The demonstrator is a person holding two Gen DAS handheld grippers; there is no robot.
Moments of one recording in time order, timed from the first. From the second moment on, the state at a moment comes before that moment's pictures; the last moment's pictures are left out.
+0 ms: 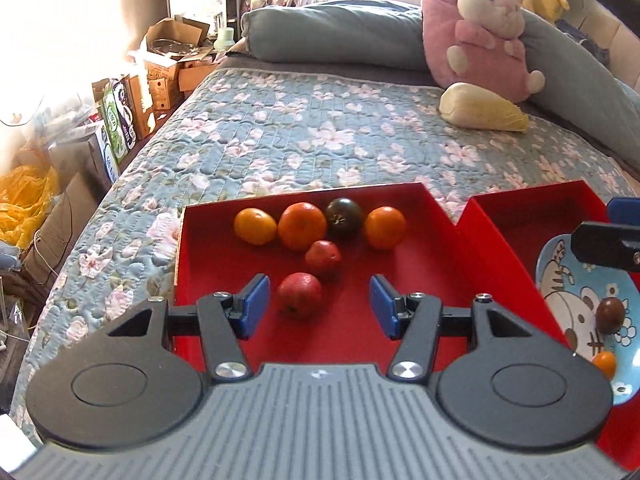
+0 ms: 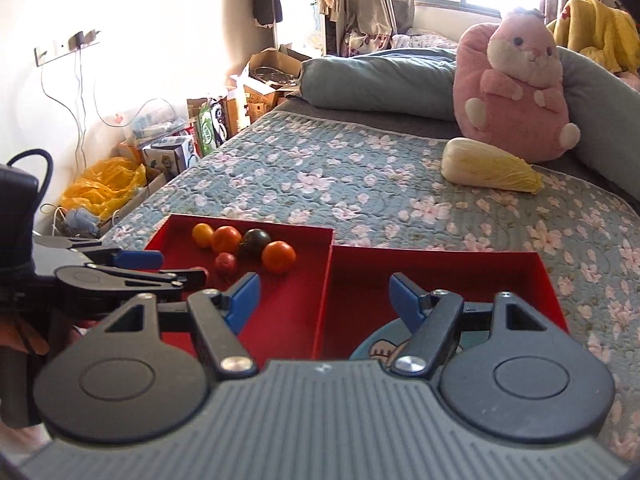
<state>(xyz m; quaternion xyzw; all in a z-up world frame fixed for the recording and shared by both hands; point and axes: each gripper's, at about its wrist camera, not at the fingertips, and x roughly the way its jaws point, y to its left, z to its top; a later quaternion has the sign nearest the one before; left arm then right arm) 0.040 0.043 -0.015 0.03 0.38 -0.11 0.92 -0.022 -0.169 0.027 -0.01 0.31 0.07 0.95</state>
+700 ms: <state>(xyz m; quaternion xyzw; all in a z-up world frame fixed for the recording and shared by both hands) 0.087 0.040 -0.058 0.06 0.42 -0.16 0.89 0.023 -0.139 0.003 -0.01 0.34 0.08 0.94</state>
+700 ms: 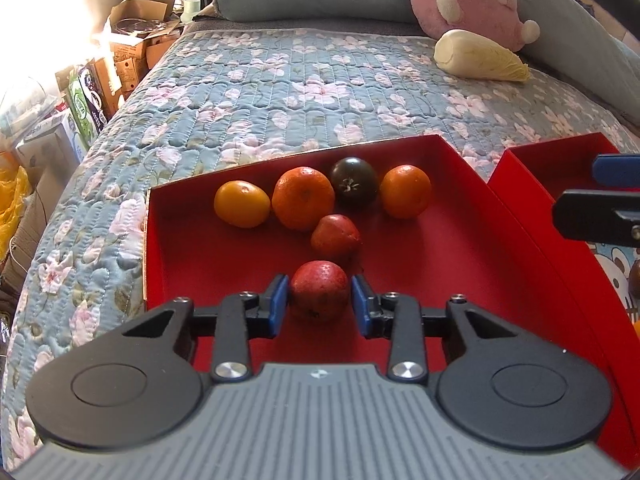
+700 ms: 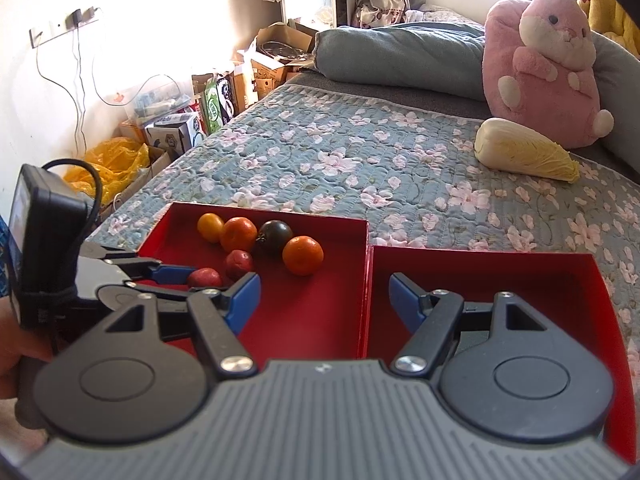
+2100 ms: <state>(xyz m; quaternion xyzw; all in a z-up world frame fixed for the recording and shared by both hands) 0.069 0.075 -0.054 0.03 0.44 -0.15 0.88 0.105 -0.060 -0.071 -0.04 0.42 0.13 0.90</state>
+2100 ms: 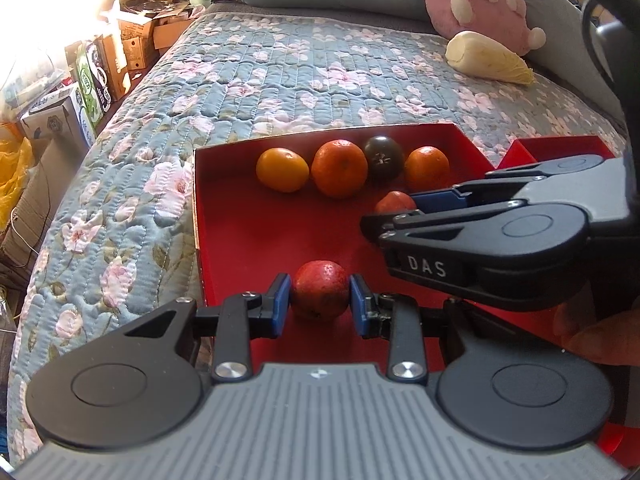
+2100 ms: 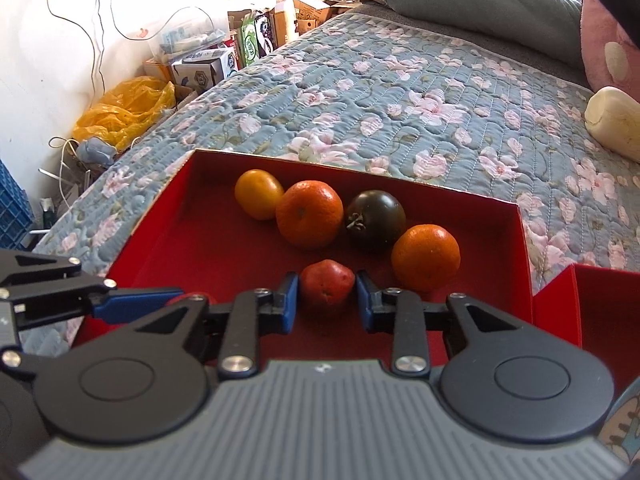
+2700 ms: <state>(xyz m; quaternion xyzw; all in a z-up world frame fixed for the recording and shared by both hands) 0.020 0.045 -0.029 0.02 0.42 -0.14 0.90 0.027 -0.107 -0.025 0.02 0.37 0.13 0.92</state>
